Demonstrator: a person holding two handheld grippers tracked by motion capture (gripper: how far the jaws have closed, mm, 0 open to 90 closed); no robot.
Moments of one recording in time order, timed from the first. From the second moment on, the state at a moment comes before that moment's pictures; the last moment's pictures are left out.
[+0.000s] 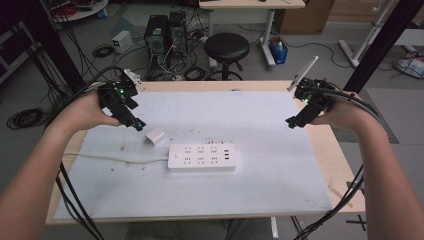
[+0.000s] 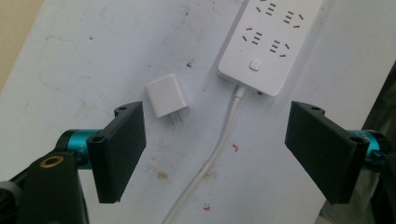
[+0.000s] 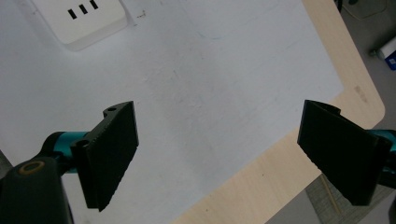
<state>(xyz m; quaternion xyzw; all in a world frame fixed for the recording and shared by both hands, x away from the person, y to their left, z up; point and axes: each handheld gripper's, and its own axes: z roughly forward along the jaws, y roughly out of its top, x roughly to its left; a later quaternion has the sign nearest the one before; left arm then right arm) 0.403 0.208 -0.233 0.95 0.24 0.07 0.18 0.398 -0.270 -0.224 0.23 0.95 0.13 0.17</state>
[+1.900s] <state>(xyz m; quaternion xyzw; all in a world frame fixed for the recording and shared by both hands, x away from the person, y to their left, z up) 0.485 0.181 -0.404 0.92 0.38 0.03 0.04 0.400 -0.287 -0.255 0.28 0.94 0.15 0.15</state>
